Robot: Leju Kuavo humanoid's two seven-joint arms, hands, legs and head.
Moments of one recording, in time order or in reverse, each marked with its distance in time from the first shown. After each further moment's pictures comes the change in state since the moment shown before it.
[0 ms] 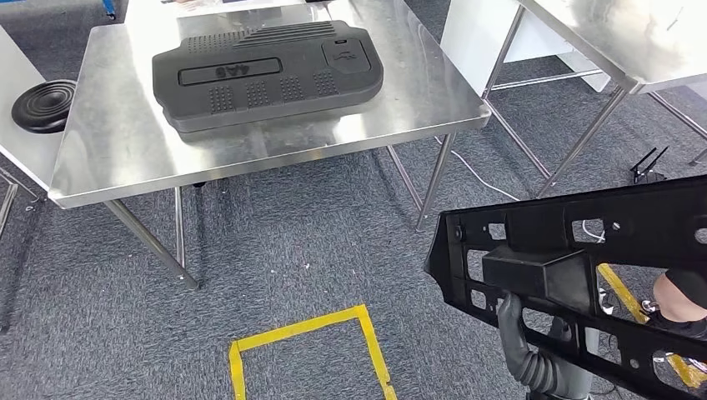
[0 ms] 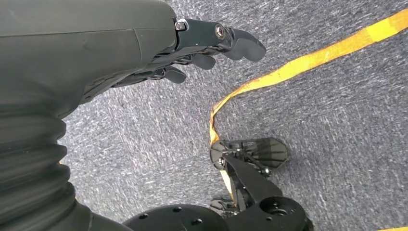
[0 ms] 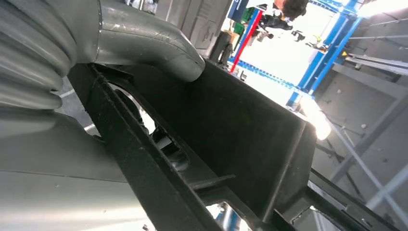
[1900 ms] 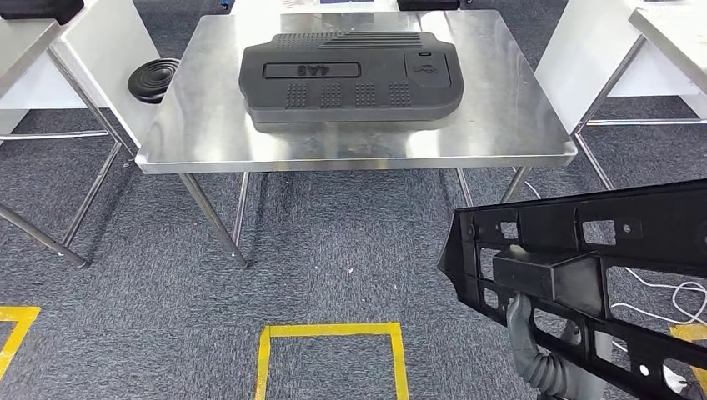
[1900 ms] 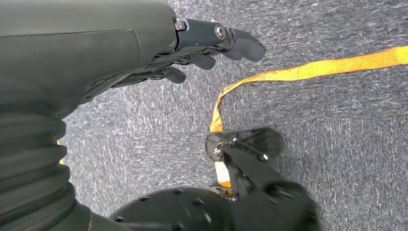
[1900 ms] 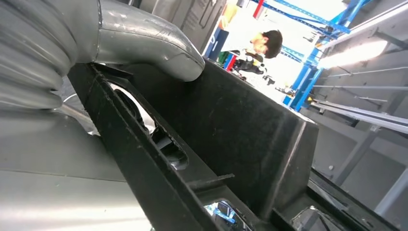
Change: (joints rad) left arm -0.001 -0.013 0.017 -0.002 -0.024 -0.010 -0.010; right arm 0.013 -0.003 -0.022 -0.028 0.042 -0.015 0.021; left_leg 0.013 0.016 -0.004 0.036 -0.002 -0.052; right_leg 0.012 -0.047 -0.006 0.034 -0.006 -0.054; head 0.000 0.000
